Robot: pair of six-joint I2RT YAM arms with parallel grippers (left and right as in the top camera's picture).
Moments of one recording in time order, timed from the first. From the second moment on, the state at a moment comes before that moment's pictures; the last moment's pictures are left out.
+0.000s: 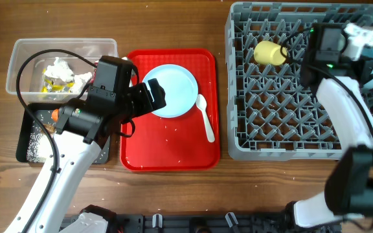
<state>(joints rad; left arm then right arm) -0.34 1.27 1.20 -0.90 0.10 -0.66 -0.05 1.71 1.22 -0.39 1.40 -0.03</state>
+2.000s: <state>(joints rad) -0.34 1.27 1.20 -0.90 0.09 -0.66 -0.13 1.45 1.31 -0.85 0.03 0.08</state>
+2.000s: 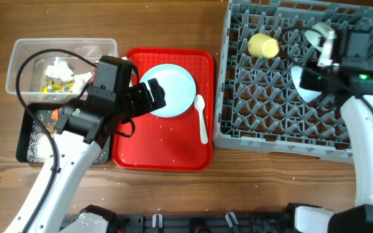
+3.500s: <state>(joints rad) -0.34 1.27 1.20 -0.90 0.09 -0.66 0.40 1.62 1.32 -0.85 -0.13 0.40</state>
